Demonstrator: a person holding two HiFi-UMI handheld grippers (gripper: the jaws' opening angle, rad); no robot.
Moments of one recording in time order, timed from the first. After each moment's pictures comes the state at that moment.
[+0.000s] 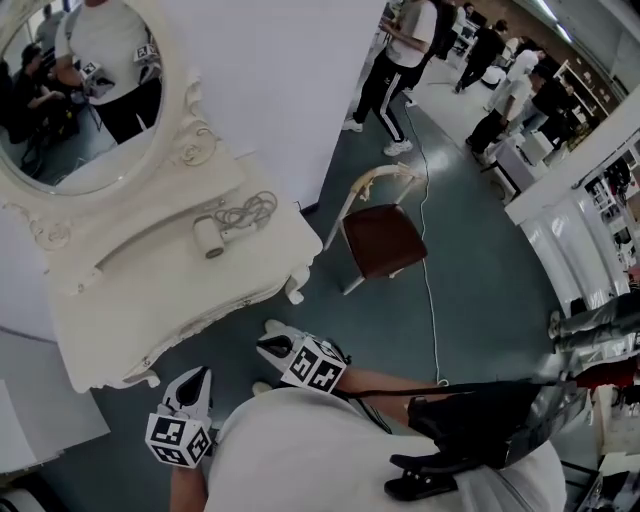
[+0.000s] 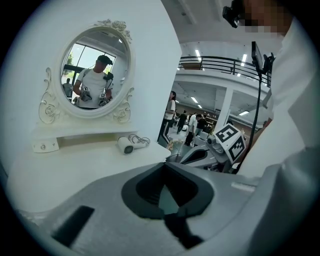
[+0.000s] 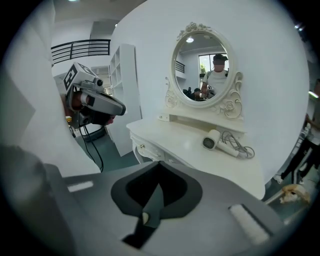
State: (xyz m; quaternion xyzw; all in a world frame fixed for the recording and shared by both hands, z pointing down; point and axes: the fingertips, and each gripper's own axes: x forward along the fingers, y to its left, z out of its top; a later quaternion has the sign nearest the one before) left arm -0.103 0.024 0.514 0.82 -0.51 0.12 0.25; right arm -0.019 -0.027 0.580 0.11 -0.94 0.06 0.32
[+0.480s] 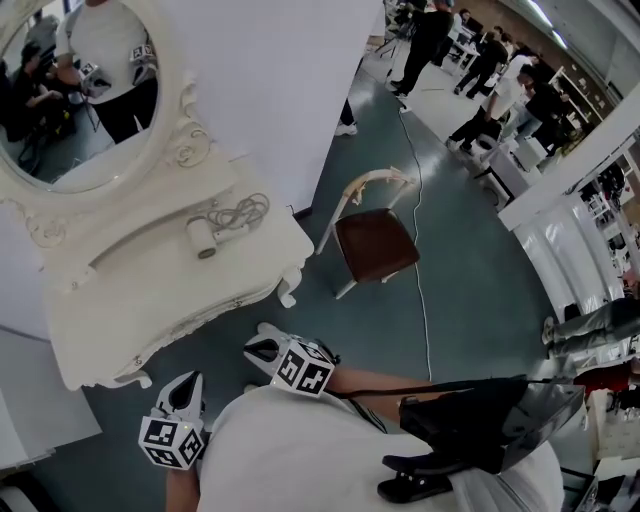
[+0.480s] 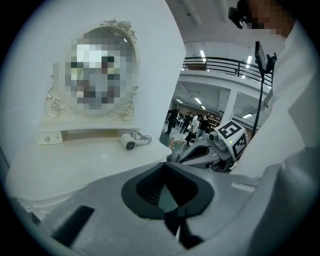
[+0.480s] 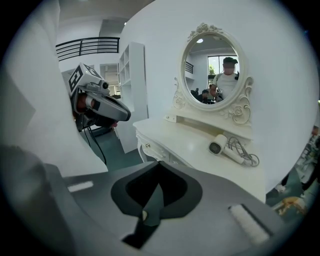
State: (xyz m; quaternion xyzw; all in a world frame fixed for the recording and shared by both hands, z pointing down) left arm -0.102 0.037 0.526 0.80 -0.52 0.11 0.27; right arm -0.025 -0.012 0.574 0.07 -0.94 0.03 0.33
